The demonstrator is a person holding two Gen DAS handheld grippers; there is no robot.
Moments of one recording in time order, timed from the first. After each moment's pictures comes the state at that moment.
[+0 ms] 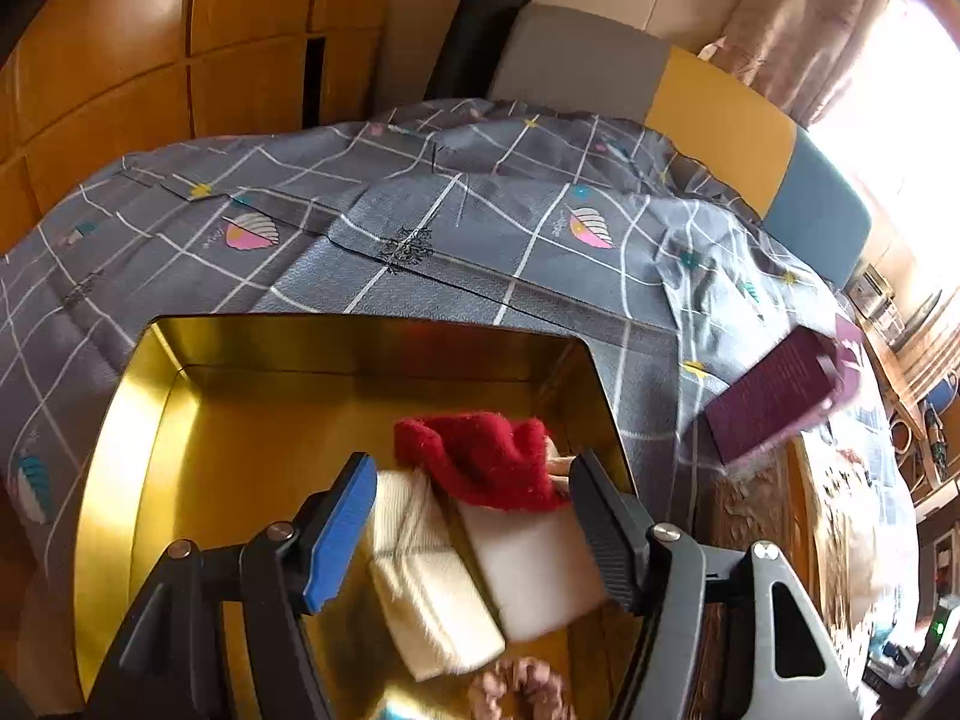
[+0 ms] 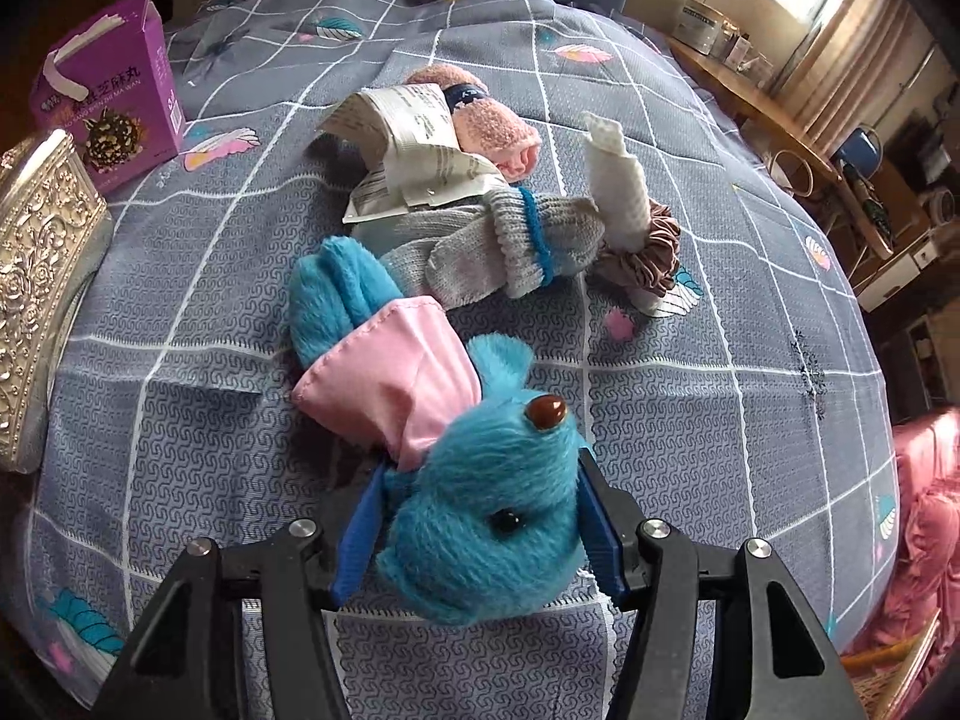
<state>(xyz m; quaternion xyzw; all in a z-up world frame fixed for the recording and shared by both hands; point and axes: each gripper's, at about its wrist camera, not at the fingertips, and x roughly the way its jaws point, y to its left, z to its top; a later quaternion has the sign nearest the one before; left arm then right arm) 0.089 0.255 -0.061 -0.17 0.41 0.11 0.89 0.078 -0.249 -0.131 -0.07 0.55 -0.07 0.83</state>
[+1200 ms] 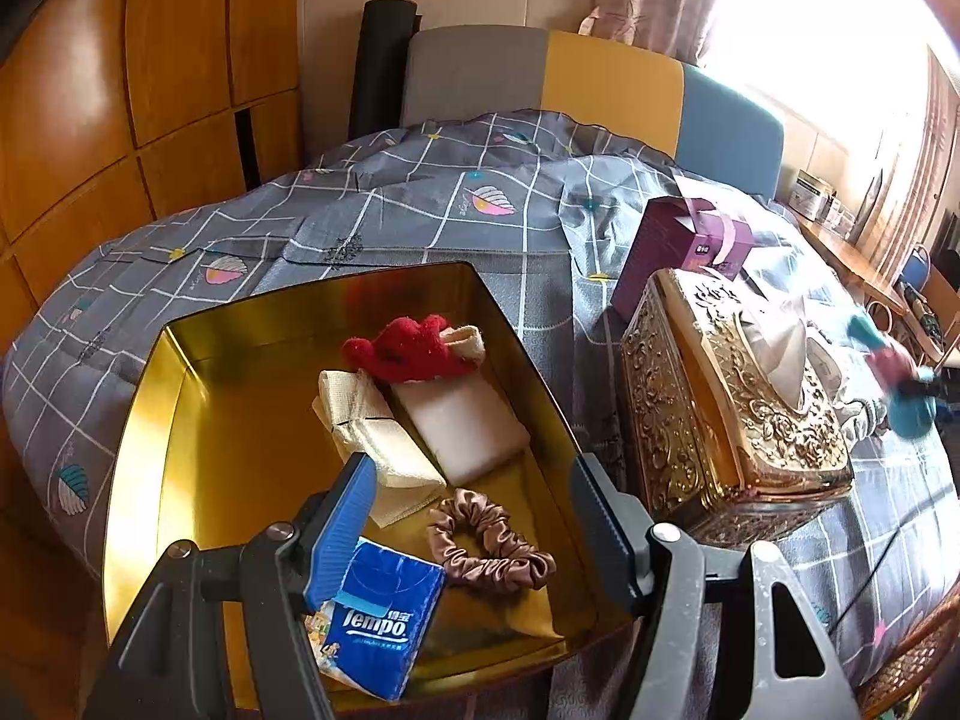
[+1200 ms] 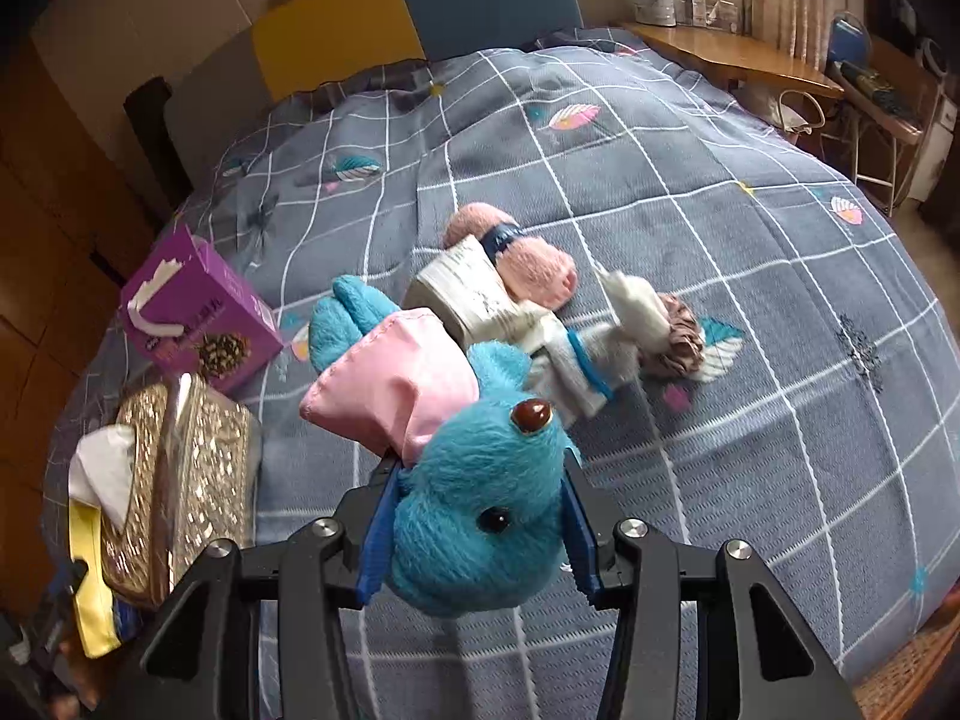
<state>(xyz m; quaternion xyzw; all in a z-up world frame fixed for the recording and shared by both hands) 0.008 0.181 -0.050 -0.06 0.39 0.06 0.92 0.113 -0.264 -0.041 0.15 0.49 -0.01 0.86</state>
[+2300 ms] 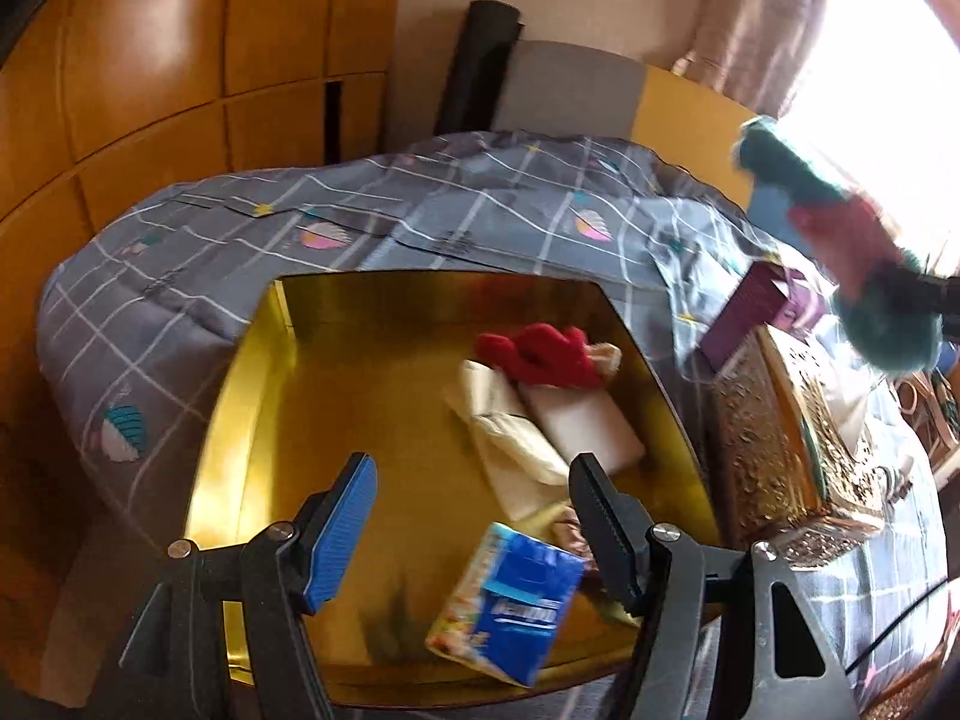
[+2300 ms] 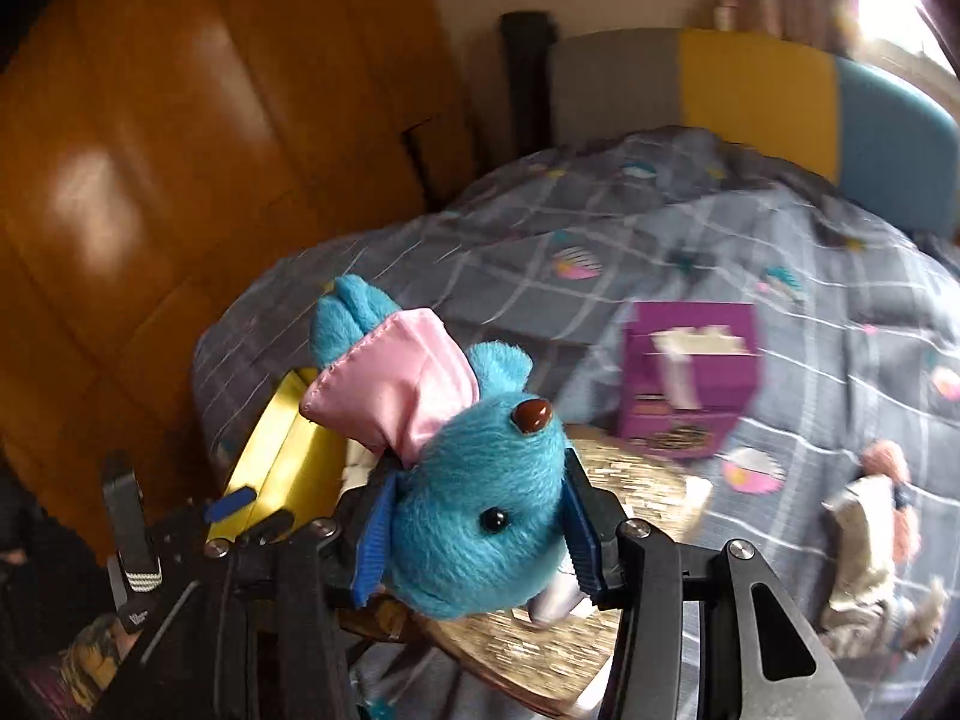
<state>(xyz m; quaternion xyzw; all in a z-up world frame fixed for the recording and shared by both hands) -0.022 0.259 -0.050 -0.13 0.38 0.13 0.91 0.121 0.013 0.034 -0.02 0.42 0.36 0.83</state>
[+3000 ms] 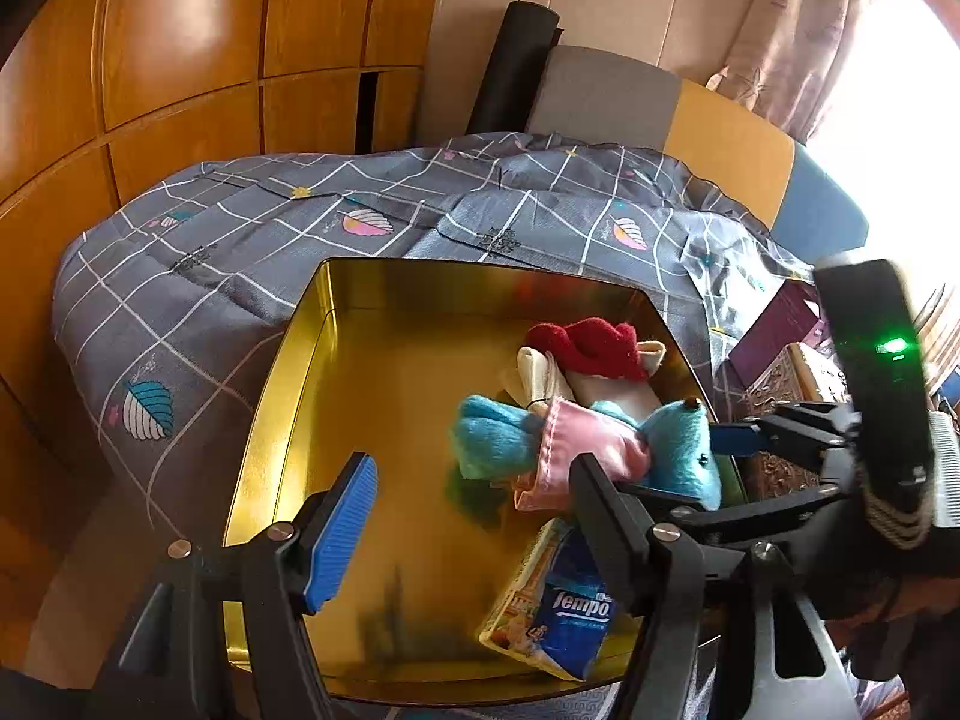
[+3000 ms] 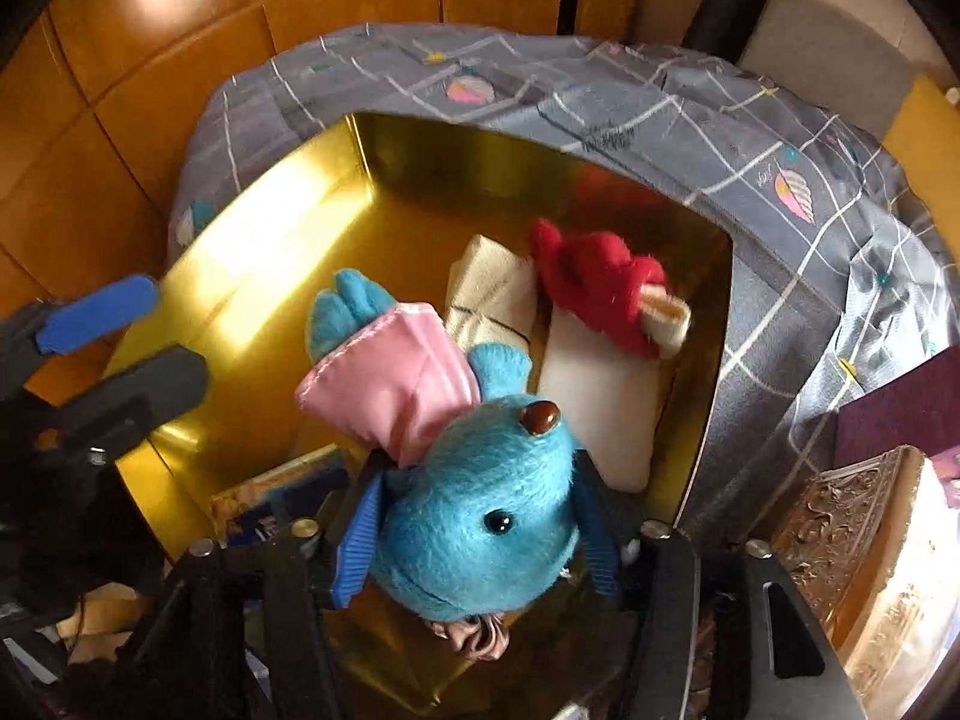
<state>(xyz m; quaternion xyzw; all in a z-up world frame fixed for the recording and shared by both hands) -0.033 0.284 -0.058 -0.15 0.38 0.15 0.90 0.091 0.178 -0.105 -0.23 0.47 0.40 0.75</state>
